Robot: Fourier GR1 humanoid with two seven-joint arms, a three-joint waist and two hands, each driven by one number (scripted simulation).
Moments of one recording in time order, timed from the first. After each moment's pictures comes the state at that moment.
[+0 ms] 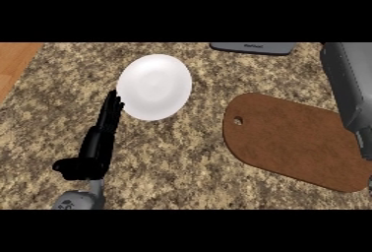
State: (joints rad) left arm -0.09 0.07 -0.15 -1.55 0.03 0.17 -0.12; right arm -1.18 -0.37 -0.29 -0.53 1.66 -0.21 1.07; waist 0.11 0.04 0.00
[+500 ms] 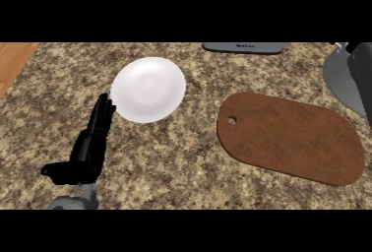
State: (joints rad) left arm -0.05 0.08 -0.13 -1.58 0.04 0.17 -0.11; right arm -1.17 -0.48 -0.37 -0.38 1.67 -0.30 1.04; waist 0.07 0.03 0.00
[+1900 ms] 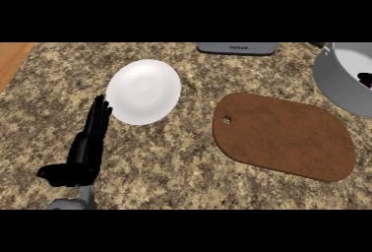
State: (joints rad) left arm -0.03 0.08 -0.11 -1.58 0.04 0.17 -0.12; right arm -0.94 -0.59 -0.75 -0.27 1.26 -0.60 0.70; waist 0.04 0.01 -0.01
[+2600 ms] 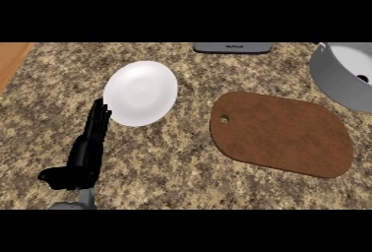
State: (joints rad) left arm -0.01 0.07 -0.10 -1.58 0.03 0.18 -0.12; right arm -0.83 -0.50 -0.96 -0.51 0.82 -0.93 0.17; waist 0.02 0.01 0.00
